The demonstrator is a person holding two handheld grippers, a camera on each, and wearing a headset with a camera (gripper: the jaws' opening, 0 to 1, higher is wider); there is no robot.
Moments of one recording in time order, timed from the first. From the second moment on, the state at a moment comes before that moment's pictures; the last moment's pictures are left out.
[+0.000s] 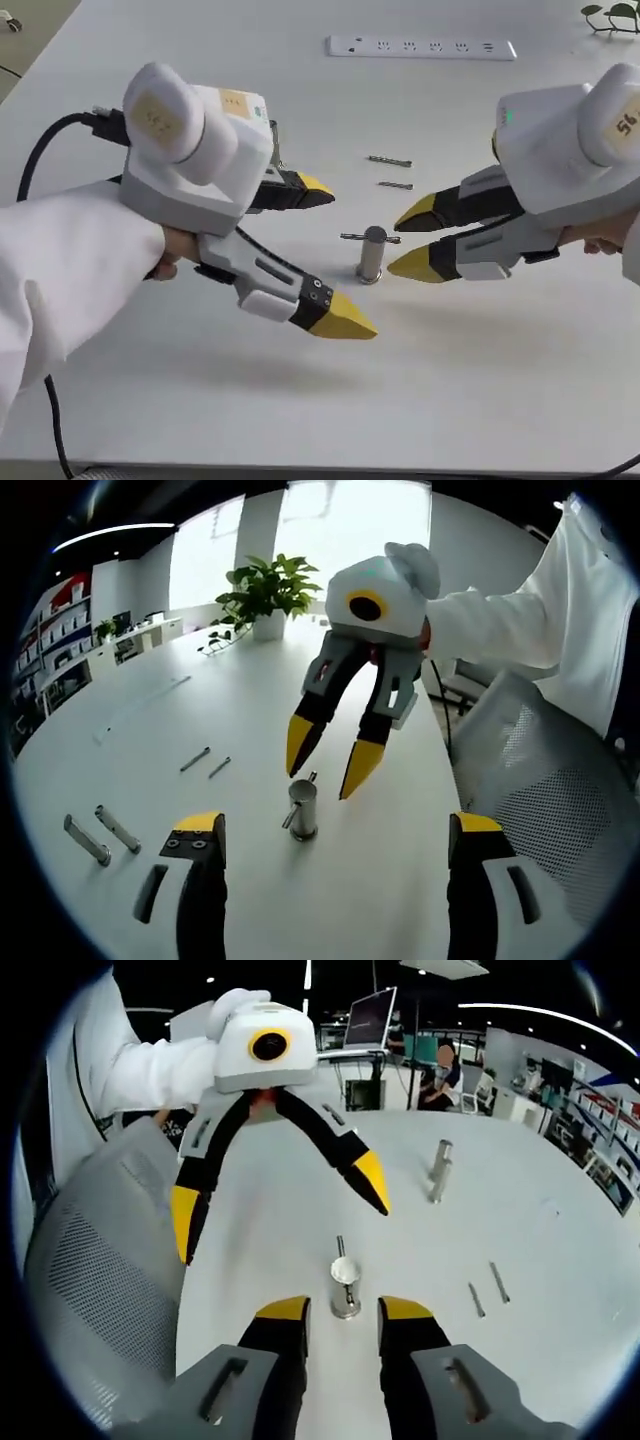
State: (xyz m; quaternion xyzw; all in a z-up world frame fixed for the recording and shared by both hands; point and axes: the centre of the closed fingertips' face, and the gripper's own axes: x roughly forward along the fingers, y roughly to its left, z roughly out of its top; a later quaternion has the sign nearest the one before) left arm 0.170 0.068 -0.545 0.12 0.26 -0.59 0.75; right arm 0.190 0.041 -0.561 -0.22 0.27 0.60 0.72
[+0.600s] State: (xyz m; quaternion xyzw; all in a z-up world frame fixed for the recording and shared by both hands) left arm 0.156 0.100 -0.540 0.08 0.26 -0.56 0.78; right arm 0.189 0.063 -0.565 -0.19 0.27 0.61 0.72
